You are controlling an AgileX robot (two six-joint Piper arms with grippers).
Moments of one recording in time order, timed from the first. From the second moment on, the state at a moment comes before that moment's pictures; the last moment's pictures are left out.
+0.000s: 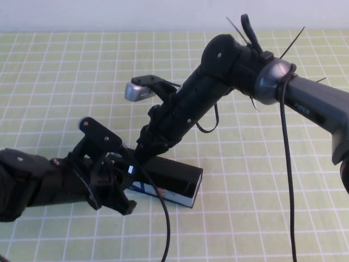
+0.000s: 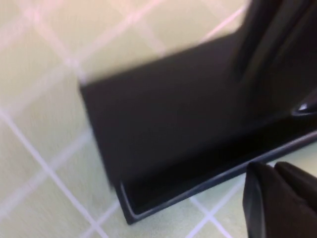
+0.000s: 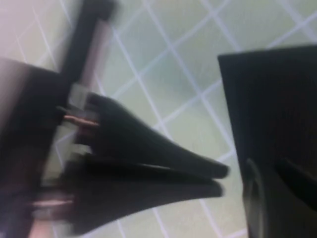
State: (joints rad) right arm 0.58 2.26 -1.97 0.79 1.21 -0.62; left arm -0.42 1.53 -0.67 -1.37 0.28 1.58
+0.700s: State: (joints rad) right arm 0.59 2.12 -1.92 0.46 1.21 -0.48; left arm -0.42 0.92 -0.72 -0.06 1.01 0.46
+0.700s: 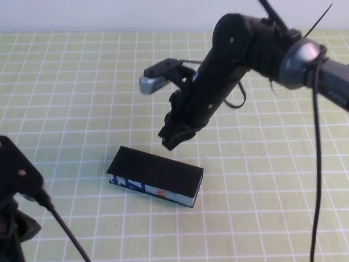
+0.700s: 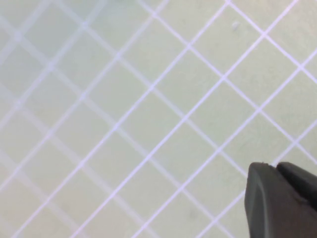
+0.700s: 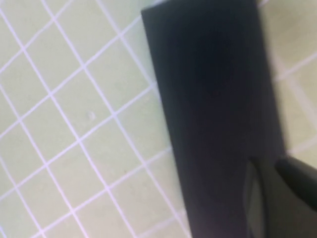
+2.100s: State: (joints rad) right arm 0.59 0.48 -0.66 0.13 0.62 -0.14; left arm -0.42 0.38 -0.56 -0.23 0.69 0.07
